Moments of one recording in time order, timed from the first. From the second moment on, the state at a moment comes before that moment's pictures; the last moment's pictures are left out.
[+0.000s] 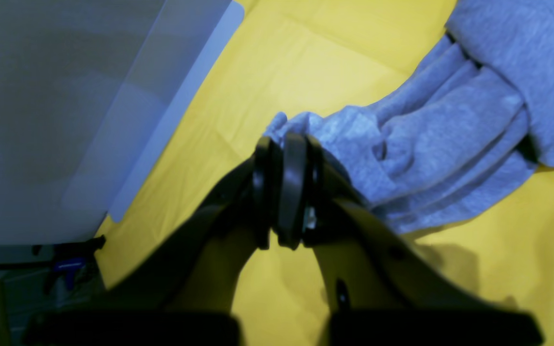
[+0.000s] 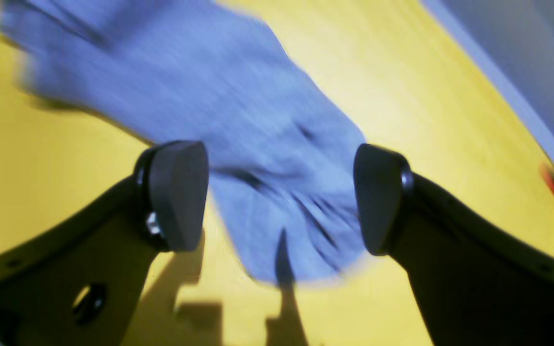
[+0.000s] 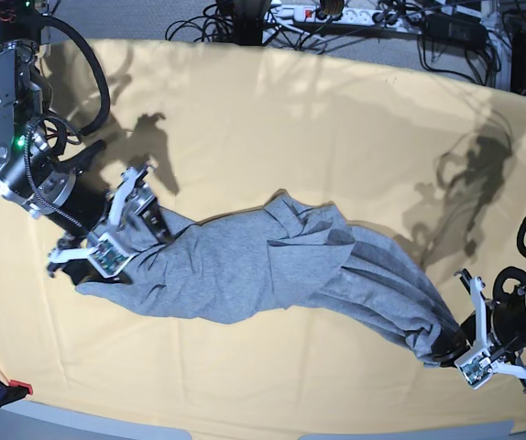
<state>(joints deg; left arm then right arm) -40.5 -54.5 25.3 96.7 -38.5 -34.6 40.5 1.8 26.3 -0.8 119.7 26.6 31.6 -51.1</state>
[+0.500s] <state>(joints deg) -40.5 -54.5 25.2 87.0 -35.7 -25.2 41.0 -2.1 22.6 -0.8 119.7 26.8 31.6 -52.4</state>
